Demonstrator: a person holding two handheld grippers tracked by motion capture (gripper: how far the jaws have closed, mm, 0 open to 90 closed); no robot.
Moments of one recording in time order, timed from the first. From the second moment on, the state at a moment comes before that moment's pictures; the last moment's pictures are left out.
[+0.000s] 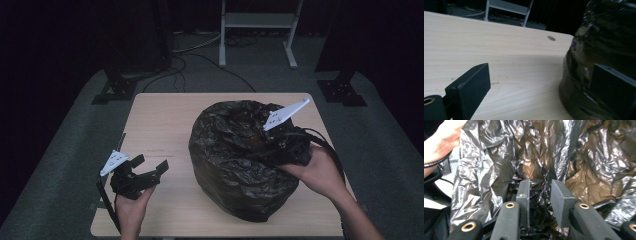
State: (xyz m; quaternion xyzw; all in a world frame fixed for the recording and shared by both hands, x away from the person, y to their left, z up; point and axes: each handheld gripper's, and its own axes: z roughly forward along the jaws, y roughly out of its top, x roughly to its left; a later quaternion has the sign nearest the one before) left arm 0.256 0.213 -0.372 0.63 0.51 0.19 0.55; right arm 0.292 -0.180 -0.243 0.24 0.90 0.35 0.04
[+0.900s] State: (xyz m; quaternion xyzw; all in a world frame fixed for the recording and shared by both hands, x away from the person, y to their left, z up) left arm 0.278 0.191 -0.269 0.74 0.33 0.17 0.56; right arm 0.289 -0.210 -0.224 0.24 0.89 0.38 0.06
